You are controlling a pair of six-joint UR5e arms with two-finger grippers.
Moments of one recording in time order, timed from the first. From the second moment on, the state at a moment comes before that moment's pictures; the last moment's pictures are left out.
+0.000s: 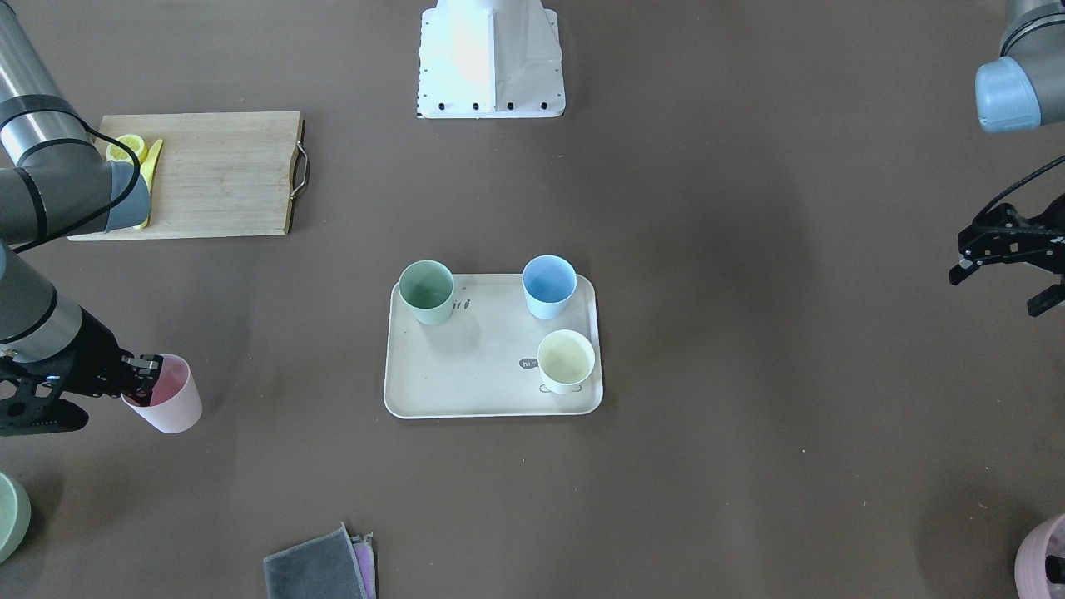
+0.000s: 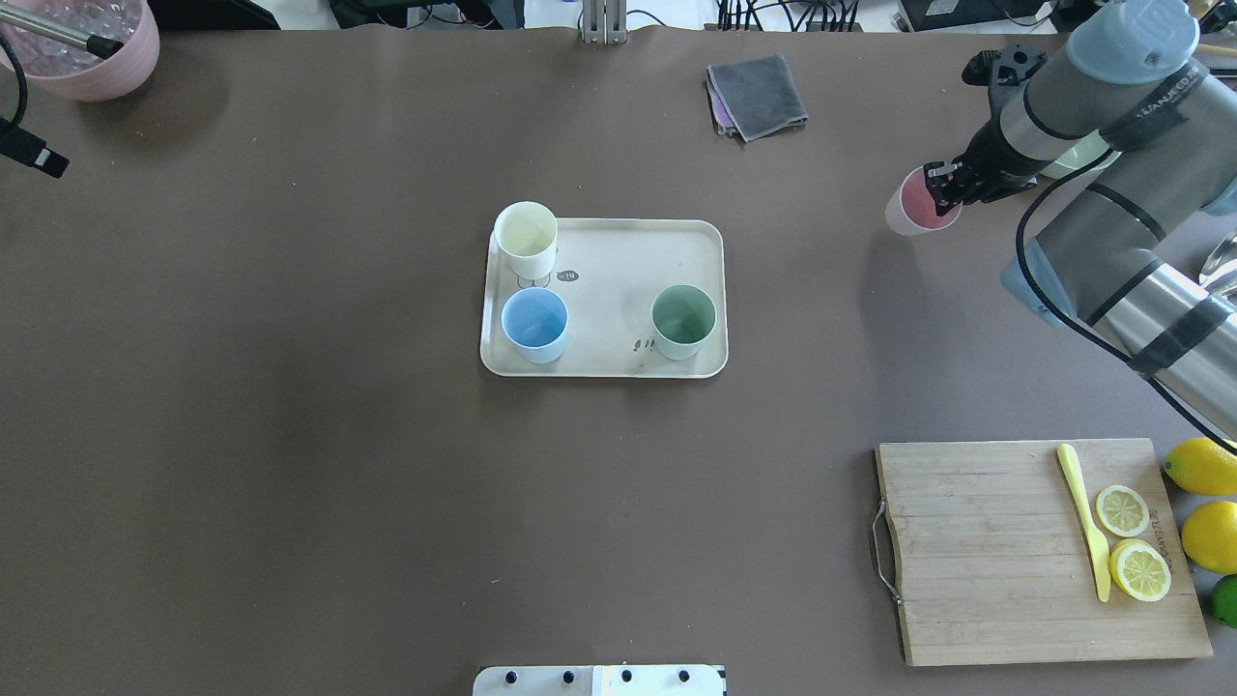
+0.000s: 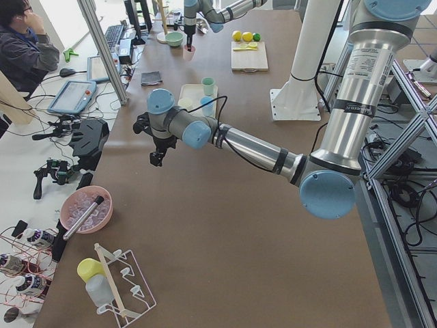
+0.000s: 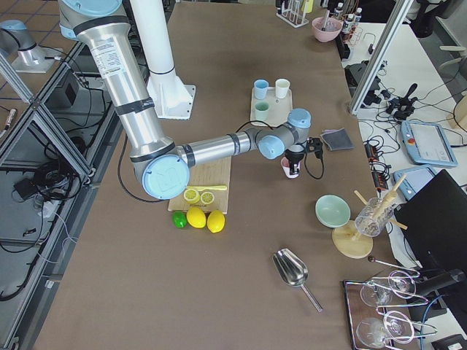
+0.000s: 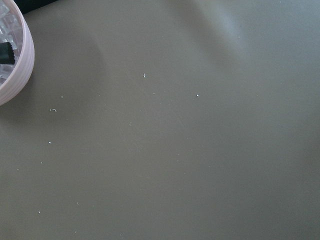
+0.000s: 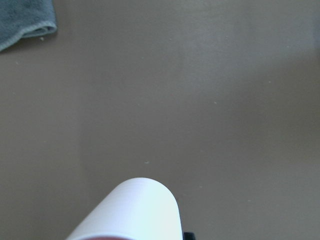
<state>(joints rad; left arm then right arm) -1.31 -1.81 -1.68 -1.74 -2.36 -0.11 0.99 -1.11 1.42 -1.24 2.13 0.85</state>
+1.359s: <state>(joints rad) -1.37 -1.79 -1.63 -1.75 -2.35 -0.03 0.71 -0.81 1.39 -1.37 1.98 1.25</state>
